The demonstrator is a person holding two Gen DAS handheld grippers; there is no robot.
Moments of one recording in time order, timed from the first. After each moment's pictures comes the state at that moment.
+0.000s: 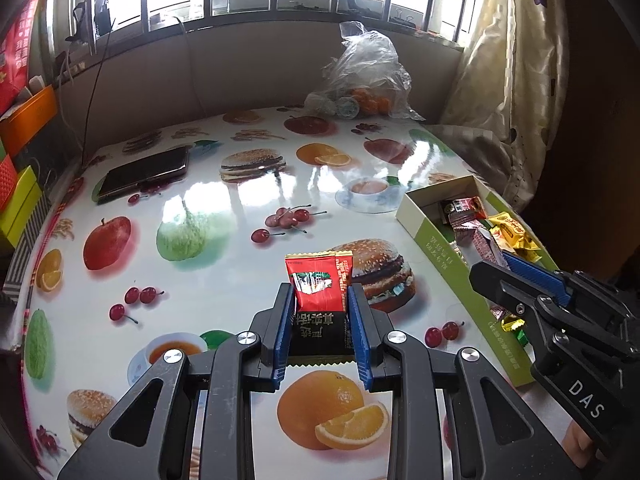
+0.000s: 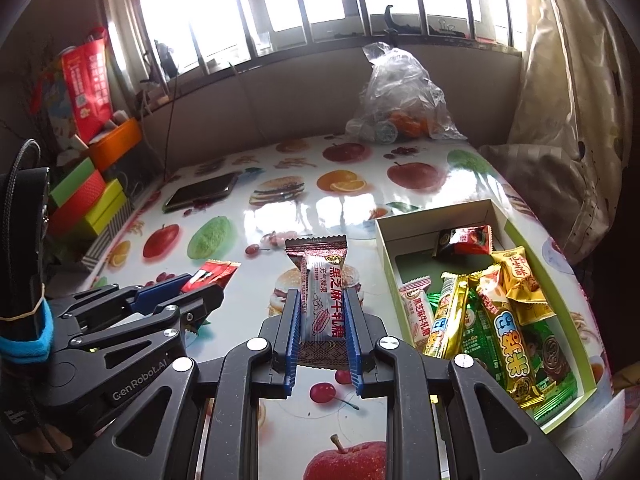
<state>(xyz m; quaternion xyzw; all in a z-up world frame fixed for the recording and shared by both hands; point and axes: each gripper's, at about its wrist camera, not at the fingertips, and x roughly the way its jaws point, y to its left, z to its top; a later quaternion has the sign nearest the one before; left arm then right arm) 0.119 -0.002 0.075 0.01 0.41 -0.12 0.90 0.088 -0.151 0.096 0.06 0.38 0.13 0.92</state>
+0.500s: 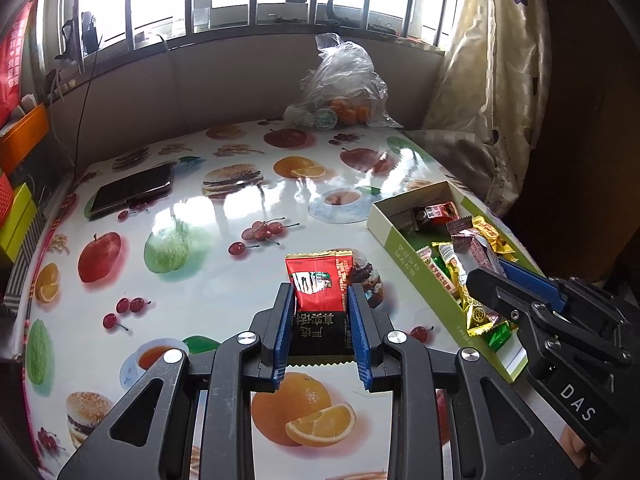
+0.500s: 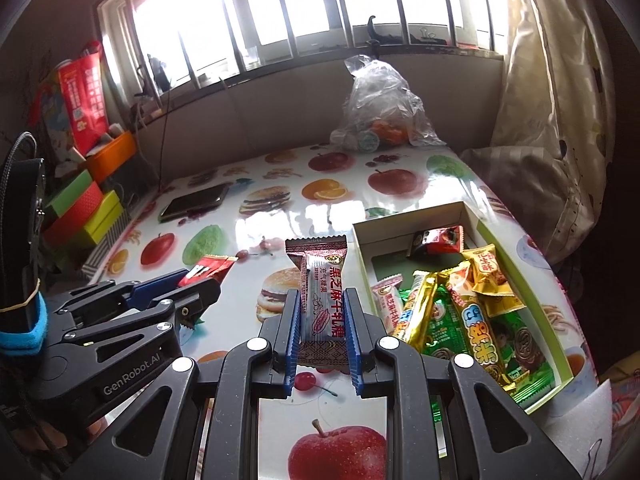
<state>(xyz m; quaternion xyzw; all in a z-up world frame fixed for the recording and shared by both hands) 0.108 -0.024 0.090 0.02 0.40 -0.14 0.91 0.071 -0.174 0.107 0.07 0.37 0.11 0.92</state>
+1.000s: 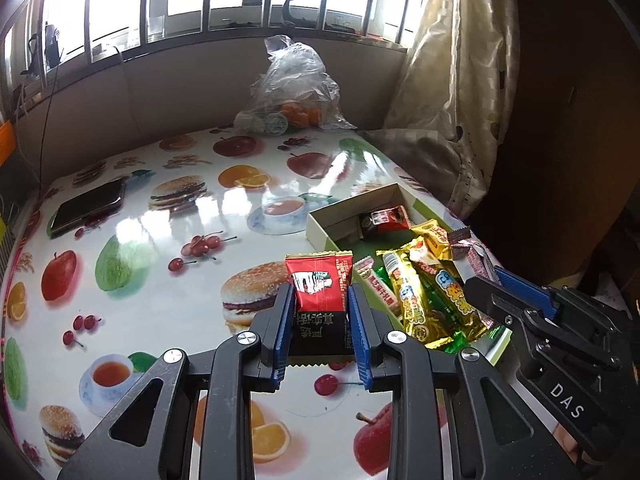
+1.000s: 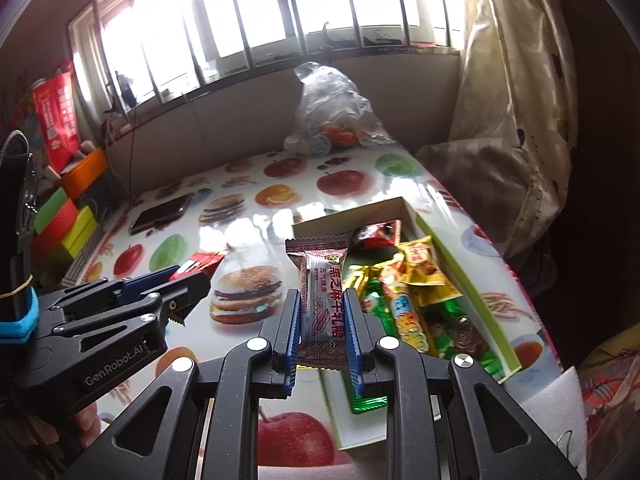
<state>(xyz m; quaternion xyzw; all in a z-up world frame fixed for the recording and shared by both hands) 0.110 -0.072 0.093 0.02 0.40 -0.19 0.90 0.058 -0.225 0.108 0.08 0.37 0.05 0.93</state>
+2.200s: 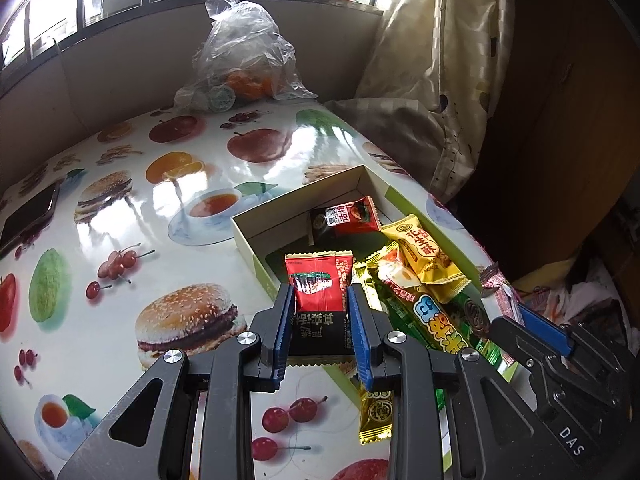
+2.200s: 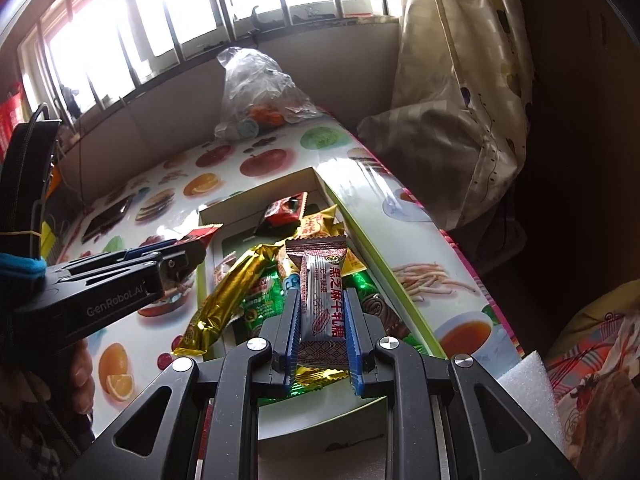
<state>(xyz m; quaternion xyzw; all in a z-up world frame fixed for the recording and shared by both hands) 0.161 -0.138 0.059 0.03 0.44 -0.23 0.87 0.063 -0.290 0.075 0.11 0.40 -0.01 0.91</state>
